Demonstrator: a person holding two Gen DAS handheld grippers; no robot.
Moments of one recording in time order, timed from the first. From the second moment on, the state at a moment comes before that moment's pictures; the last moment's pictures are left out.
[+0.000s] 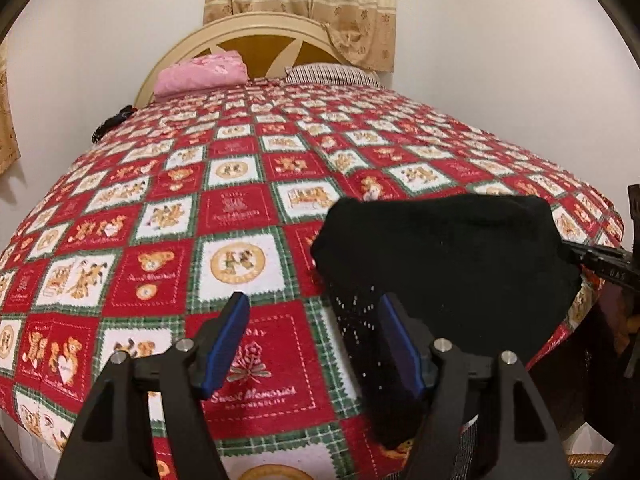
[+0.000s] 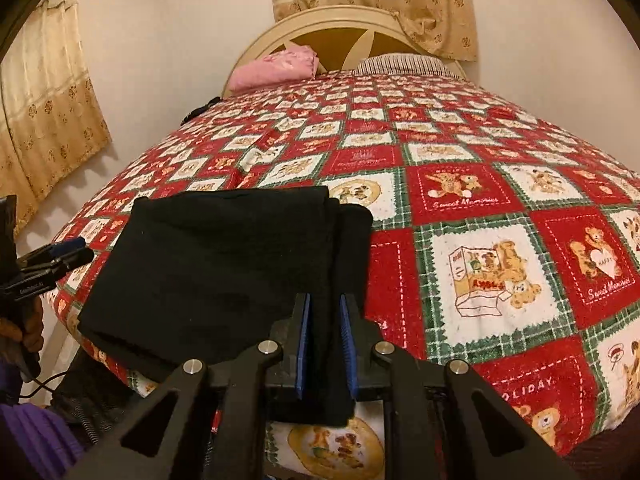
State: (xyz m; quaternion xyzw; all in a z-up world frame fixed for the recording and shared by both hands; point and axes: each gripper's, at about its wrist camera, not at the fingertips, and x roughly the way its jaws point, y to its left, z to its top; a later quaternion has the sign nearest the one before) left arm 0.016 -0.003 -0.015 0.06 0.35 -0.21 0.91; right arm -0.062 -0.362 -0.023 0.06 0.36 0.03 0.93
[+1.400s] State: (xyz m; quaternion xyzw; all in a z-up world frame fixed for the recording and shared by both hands) left arm 0.044 -0.037 -0.033 0.04 0.37 -0.20 0.91; right arm 0.002 -0.339 -0.022 0.09 0.35 0.07 0.93
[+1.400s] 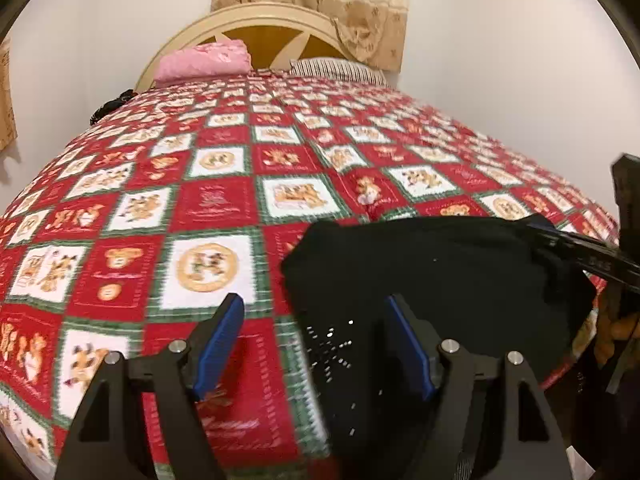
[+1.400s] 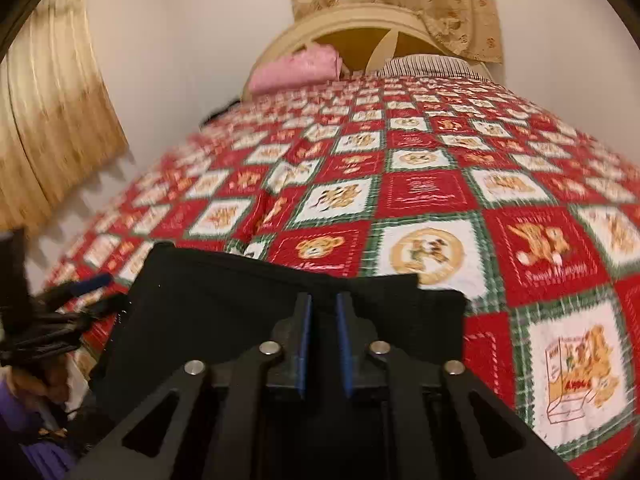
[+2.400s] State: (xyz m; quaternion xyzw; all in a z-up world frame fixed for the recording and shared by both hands) left arm 0.038 -0.051 -0.055 -0.03 0.44 -0.16 0.88; right arm -0.075 -0.323 -0.041 0.11 0.31 -0.02 0.94
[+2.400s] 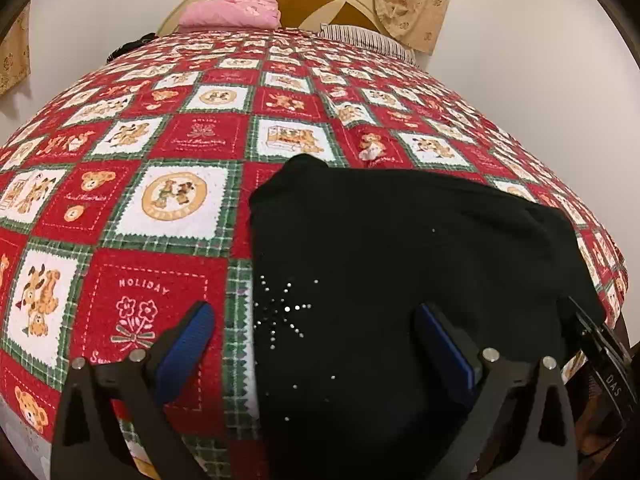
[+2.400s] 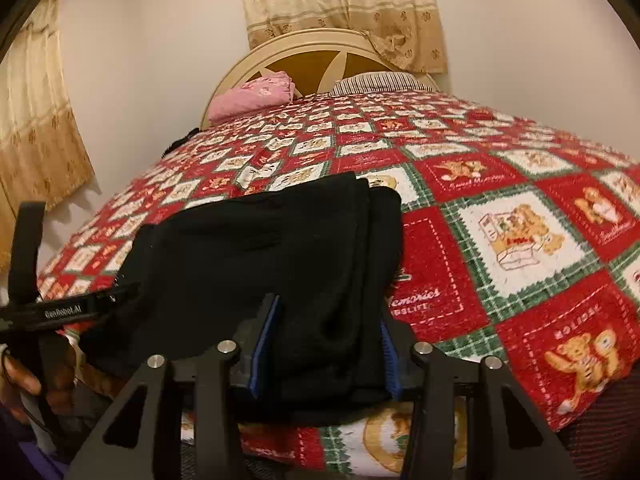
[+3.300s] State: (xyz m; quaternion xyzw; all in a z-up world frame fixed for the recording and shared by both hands) left arm 0.023 -0.078 -0.041 0.02 0.41 -0.18 0.89; right arm -0.079 -0.302 -0.036 0.05 0.30 -0.04 0.95
